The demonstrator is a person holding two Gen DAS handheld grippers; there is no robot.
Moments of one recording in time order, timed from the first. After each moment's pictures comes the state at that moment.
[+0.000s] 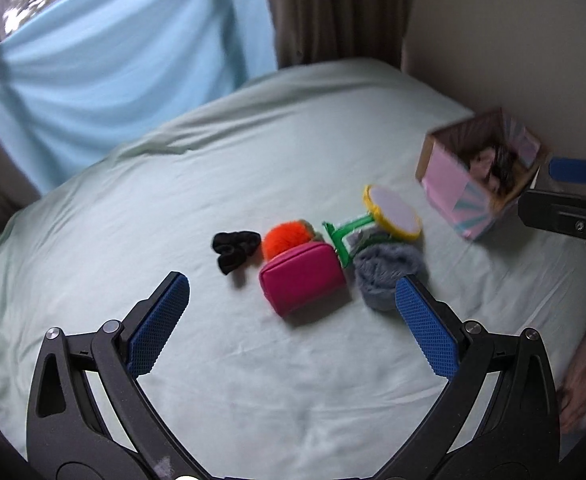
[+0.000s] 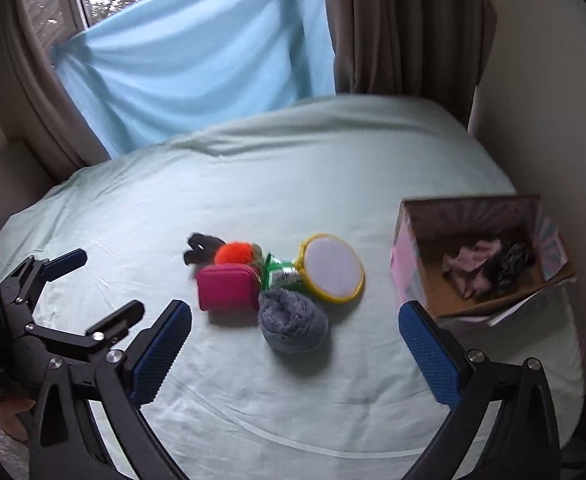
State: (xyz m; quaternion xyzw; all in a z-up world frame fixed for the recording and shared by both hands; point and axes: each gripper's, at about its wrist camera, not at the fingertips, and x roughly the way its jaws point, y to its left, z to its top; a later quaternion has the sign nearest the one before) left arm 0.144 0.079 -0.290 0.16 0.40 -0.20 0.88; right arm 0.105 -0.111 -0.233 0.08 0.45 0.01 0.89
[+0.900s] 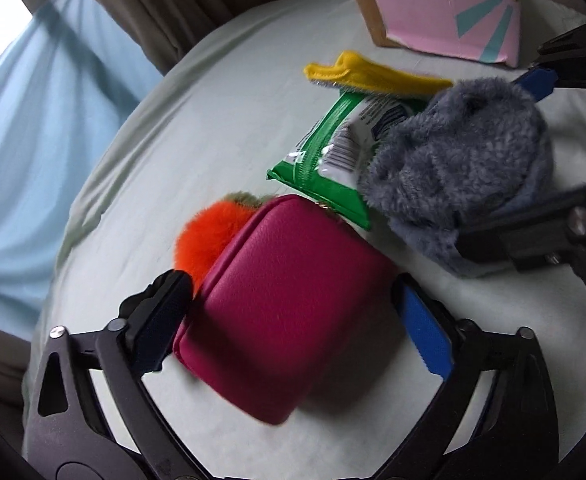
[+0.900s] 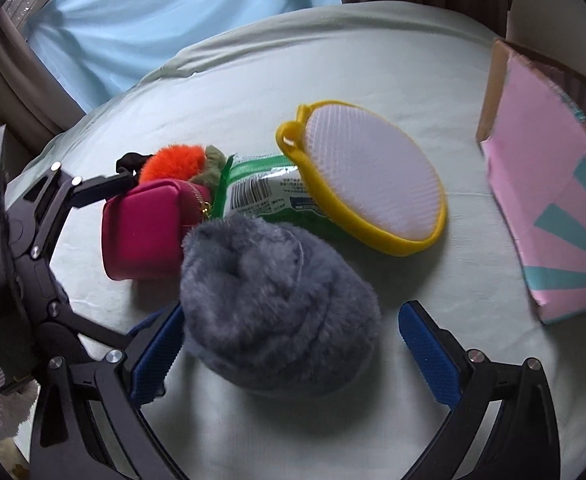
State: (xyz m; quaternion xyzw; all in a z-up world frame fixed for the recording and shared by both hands) left arm 0.204 0.016 -0.480 0.38 0.31 -0.32 0.81; right arm 0.180 -0.103 -0.441 0.10 0.50 0.03 0.86
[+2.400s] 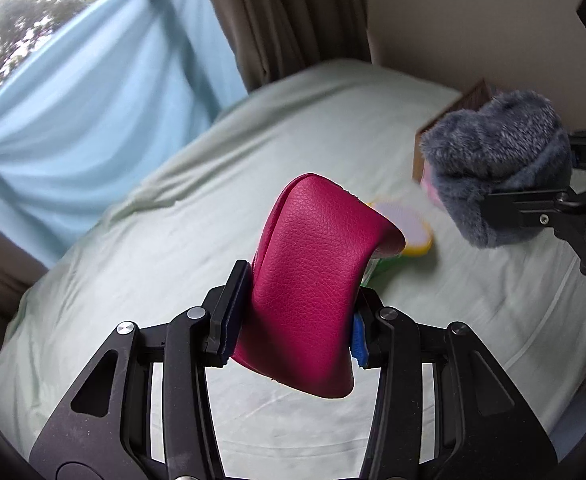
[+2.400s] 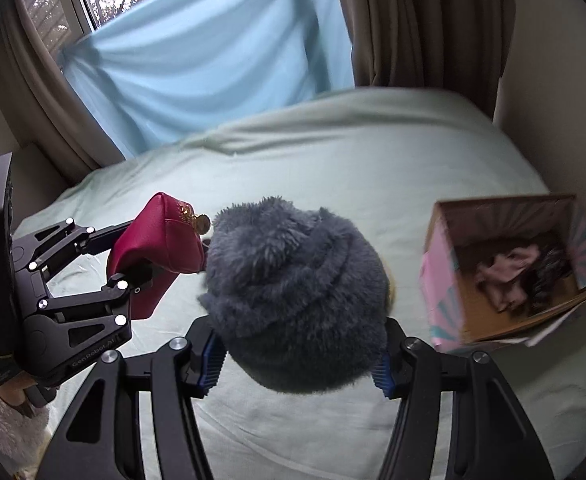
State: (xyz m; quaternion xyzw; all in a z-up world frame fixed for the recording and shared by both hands) left arm 0.169 0.046 -0.262 0.24 0.35 -0.24 0.87; right arm 0.126 -0.122 -0.239 0.10 0.44 0.05 0.89
